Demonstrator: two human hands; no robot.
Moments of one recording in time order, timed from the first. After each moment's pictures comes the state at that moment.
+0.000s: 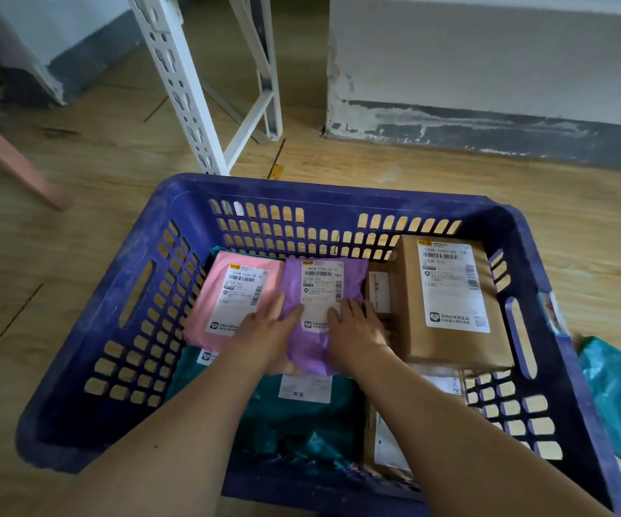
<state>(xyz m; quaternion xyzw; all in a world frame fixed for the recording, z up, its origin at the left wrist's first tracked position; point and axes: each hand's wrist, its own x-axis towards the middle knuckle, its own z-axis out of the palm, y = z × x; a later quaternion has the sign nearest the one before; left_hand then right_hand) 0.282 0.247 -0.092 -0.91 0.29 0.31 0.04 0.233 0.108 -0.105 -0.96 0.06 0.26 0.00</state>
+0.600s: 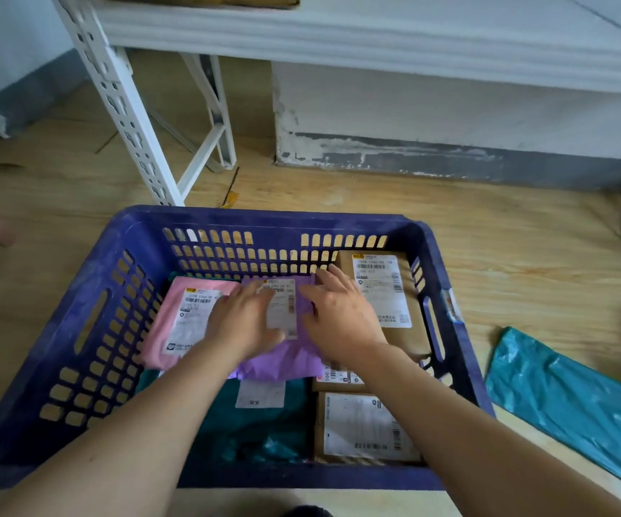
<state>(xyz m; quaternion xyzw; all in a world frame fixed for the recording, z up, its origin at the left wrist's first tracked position) 0.268 0.208 -0.029 -0.95 0.28 0.14 -0.07 0.194 0.070 -0.009 -0.98 0.06 0.00 0.17</state>
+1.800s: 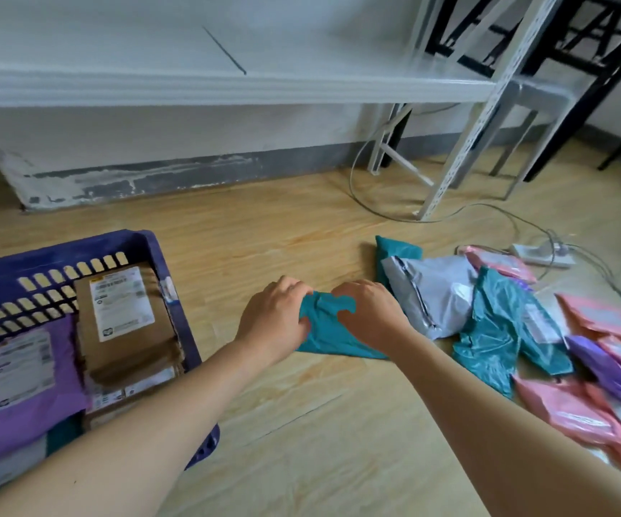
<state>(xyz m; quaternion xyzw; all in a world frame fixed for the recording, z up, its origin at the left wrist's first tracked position) 0.011 -0.039 0.051 -0.79 0.58 0.11 -0.19 -0.116 -0.133 0.070 -0.89 0.42 -0.01 0.16</state>
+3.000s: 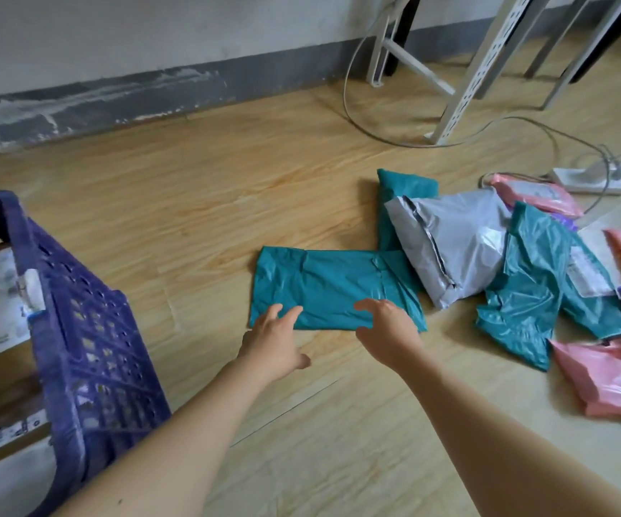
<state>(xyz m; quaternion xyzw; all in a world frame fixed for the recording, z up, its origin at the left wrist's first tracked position) -0.005 -0.123 -0.107 -0.80 0.48 0.35 -0.05 -0.157 -0.219 -0.093 -0.80 0.53 0.05 0.27</state>
